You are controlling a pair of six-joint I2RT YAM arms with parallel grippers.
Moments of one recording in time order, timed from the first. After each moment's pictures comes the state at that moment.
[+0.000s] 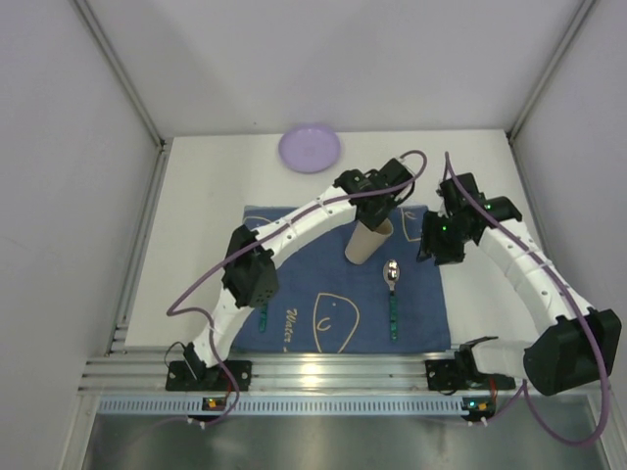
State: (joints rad) left arm -0.95 2.24 2.22 -1.01 -0.36 -0.04; right arm 0.27 1.25 1.12 -1.10 -0.02 0.40
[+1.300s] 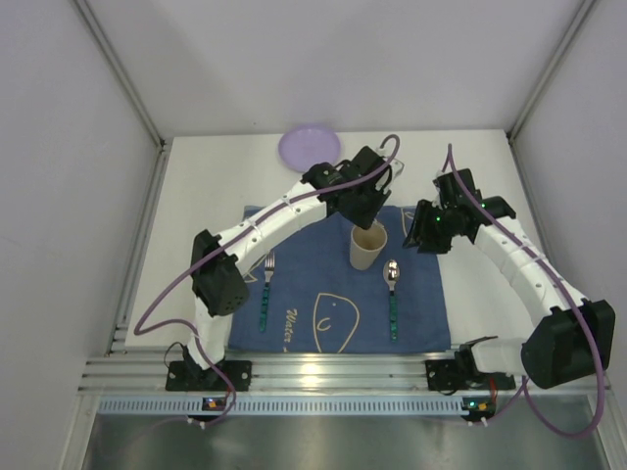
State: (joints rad) left arm -0.89 2.01 2.03 -0.96 -0.06 -0.17; right arm 0.27 1.29 1.10 -0.87 -0.18 0.53
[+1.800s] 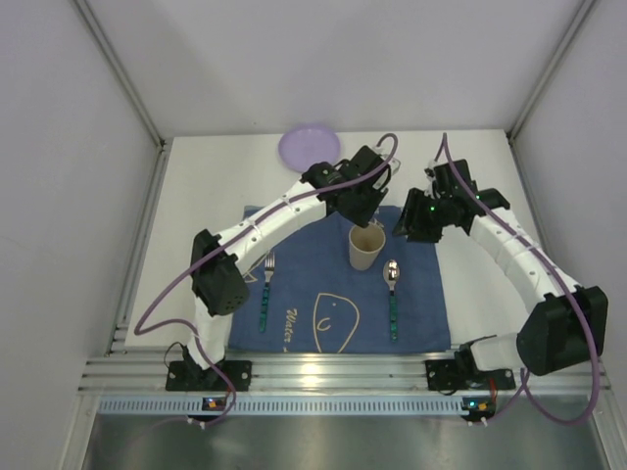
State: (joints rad) left arm -0.88 2.01 2.03 -0.96 -0.09 -0.18; right arm 0.28 1.34 1.15 -0.80 -0.26 0.53
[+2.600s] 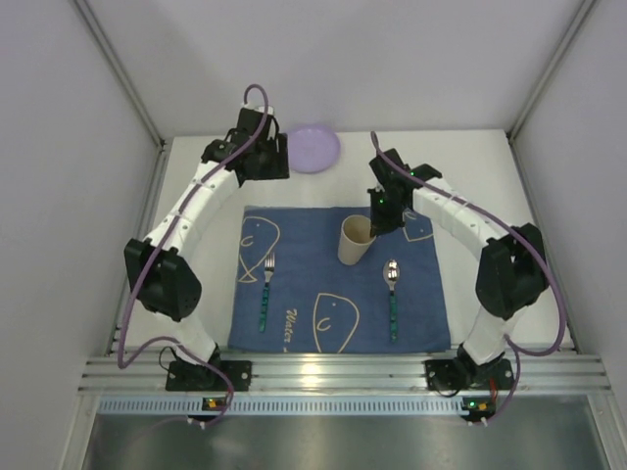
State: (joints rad) left arm -0.39 1.73 1.75 -0.80 -0.15 -0.31; right arm 0.51 1.75 1.45 -0.87 -0.07 0.49
